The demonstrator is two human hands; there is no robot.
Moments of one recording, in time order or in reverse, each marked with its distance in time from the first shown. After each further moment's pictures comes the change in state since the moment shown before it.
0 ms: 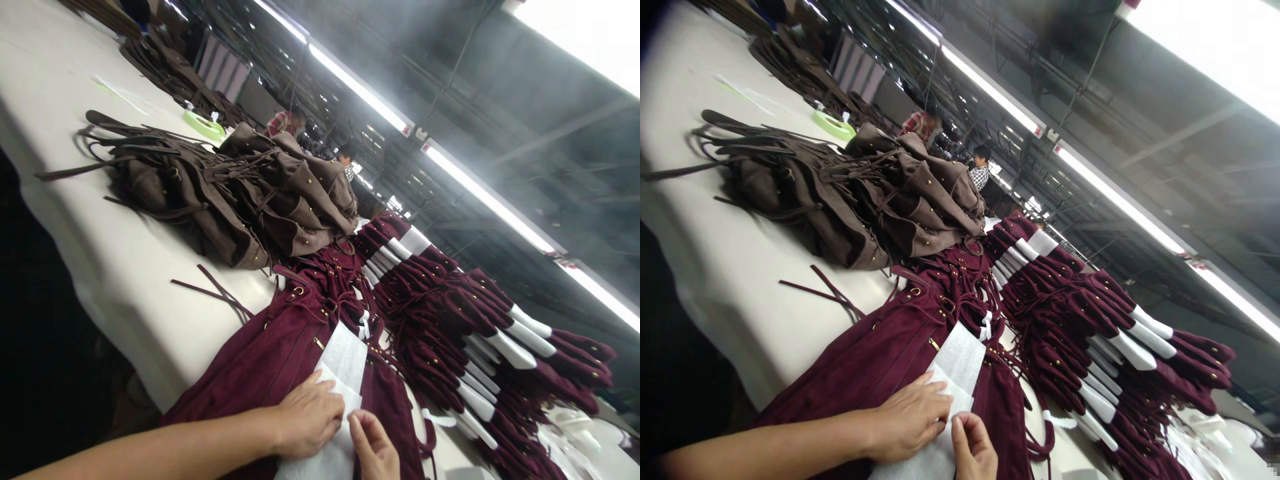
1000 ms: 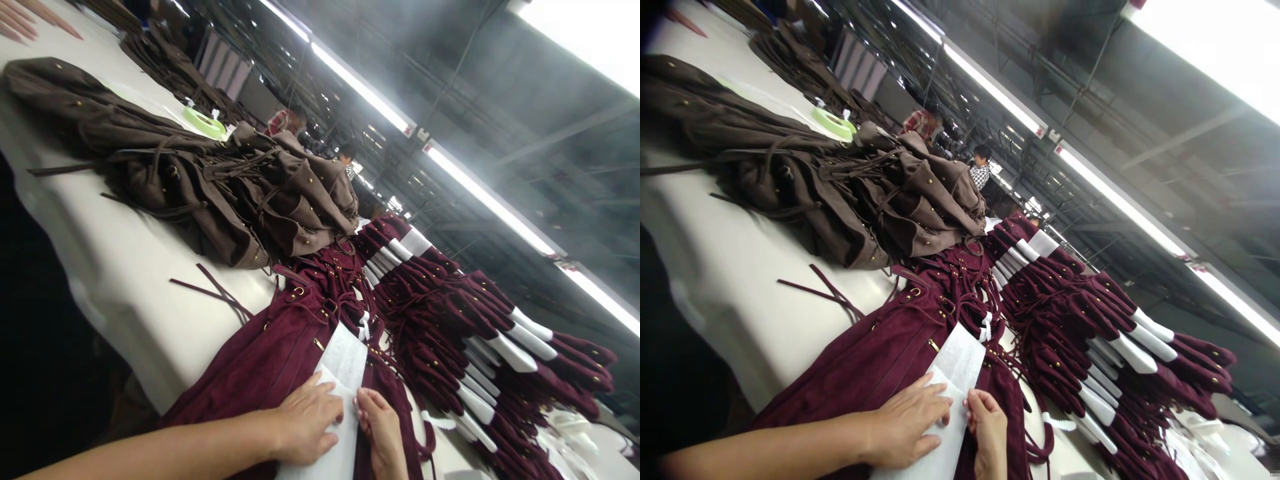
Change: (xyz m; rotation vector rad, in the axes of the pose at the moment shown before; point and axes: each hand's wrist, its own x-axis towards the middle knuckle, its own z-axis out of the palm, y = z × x) left_hand -0.004 -0.001 -0.001 -0.062 -0.037 -0.043; right_hand 0.058 -0.017 -0.005 0.017 -0.052 0.294
